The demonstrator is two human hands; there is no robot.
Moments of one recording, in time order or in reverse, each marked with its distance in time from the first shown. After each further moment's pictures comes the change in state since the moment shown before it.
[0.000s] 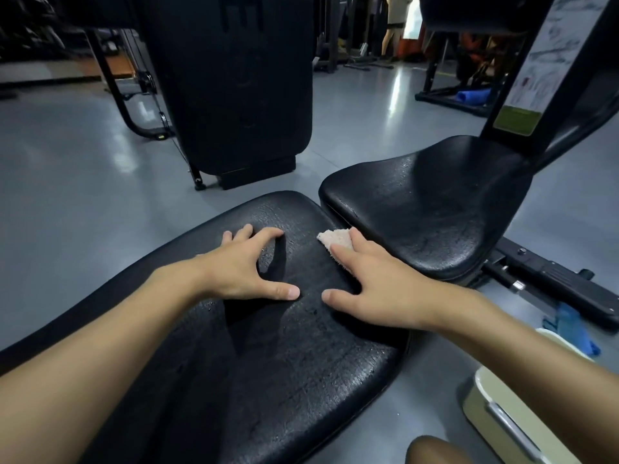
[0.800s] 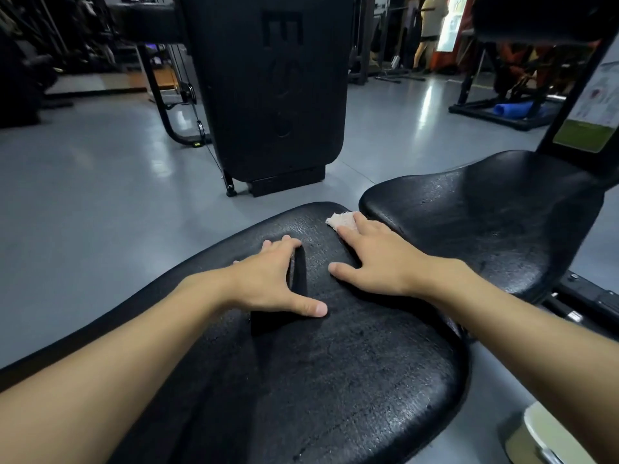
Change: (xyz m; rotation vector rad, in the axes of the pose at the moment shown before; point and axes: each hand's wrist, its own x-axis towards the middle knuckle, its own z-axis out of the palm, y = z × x) left_hand -0.010 -0.010 -0.008 -0.053 -0.027 -0.017; right_hand 0.097 0.000 0.005 -0.220 0.096 -0.099
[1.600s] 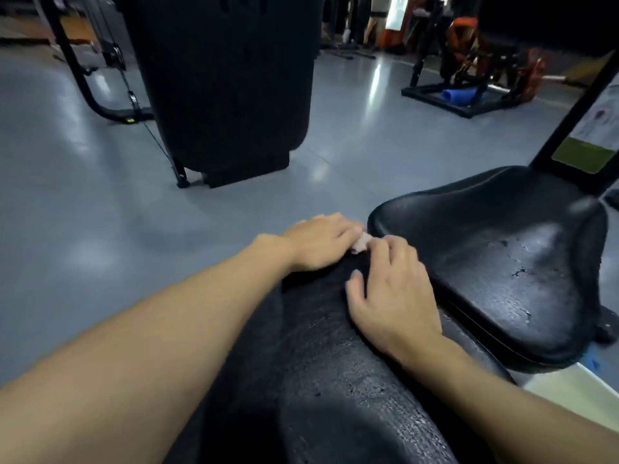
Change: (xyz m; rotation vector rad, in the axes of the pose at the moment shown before) left_hand 0.146 0.015 -0.052 -0.046 0.006 0.418; right_hand 0.027 -0.050 0.020 -0.038 0.486 0.459
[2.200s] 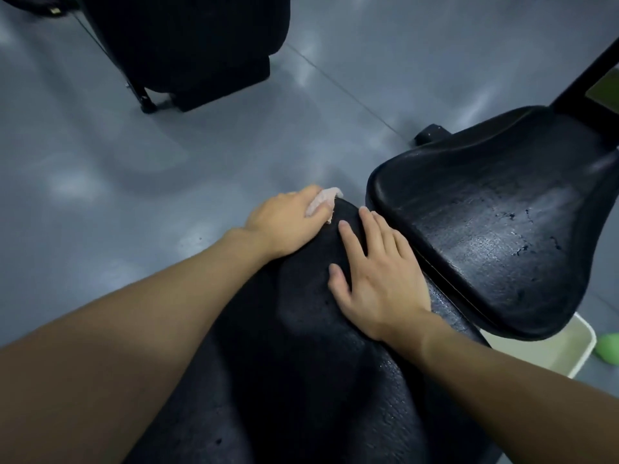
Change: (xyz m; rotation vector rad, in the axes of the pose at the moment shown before) left_hand -0.002 -0.029 -0.008 -0.024 0.010 -0.234; right_hand 0.010 -0.004 0.000 -0.155 -0.343 -0.071
